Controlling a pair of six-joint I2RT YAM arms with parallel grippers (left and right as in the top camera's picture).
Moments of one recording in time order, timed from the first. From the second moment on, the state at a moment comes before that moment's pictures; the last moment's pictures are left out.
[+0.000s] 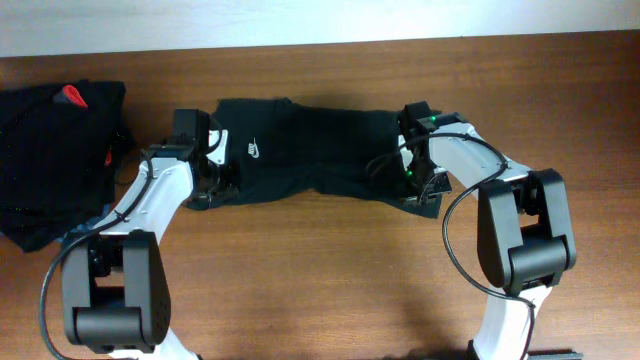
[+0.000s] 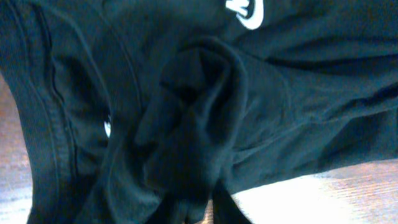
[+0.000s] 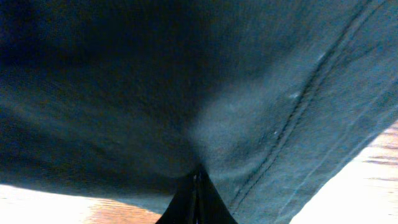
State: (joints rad) left arm -0.06 1.84 1.20 -0.64 0.17 -0.08; right arm 0.19 2.05 1.39 -1.00 -0.01 0.08
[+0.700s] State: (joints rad) left arm -0.06 1.84 1.20 -0.62 0.19 -0.08; right arm 0.00 2.03 1.36 -0.98 0.02 0.07
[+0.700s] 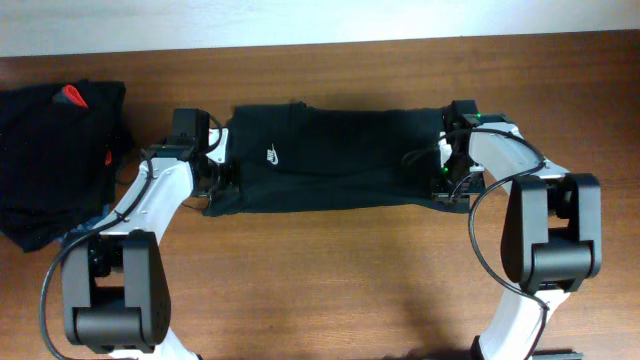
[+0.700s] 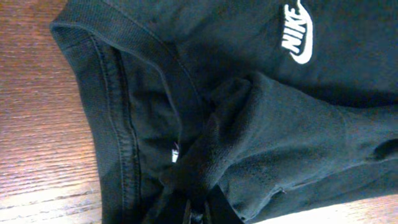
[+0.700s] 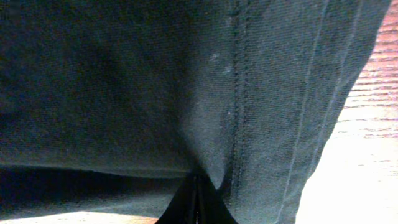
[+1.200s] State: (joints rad) left arm -0.06 1.84 1.20 -0.22 0.33 -0.11; right arm 0.01 2.03 1.36 -0.98 0.03 0.06
